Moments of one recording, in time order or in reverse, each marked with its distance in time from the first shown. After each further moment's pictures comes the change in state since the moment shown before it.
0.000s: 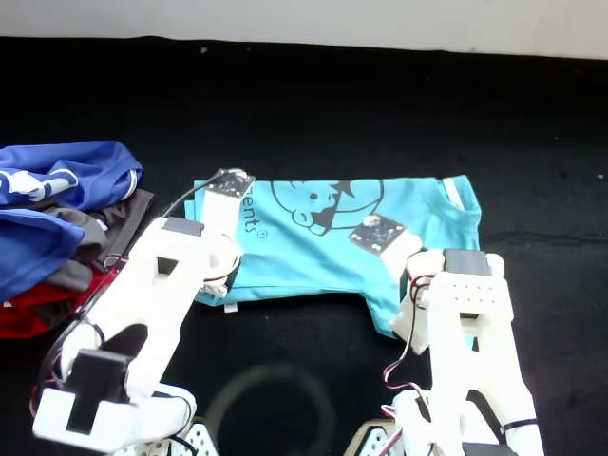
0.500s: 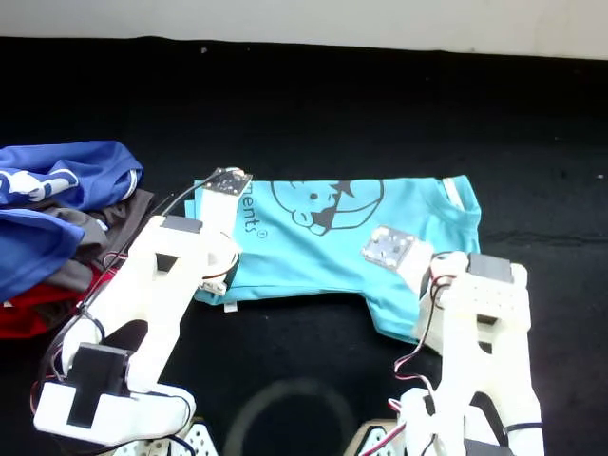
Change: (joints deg) left arm -1.1 2.5 -0.9 -0.4 0.1; right arm 8.5 0.2 3.4 -4.8 19.9
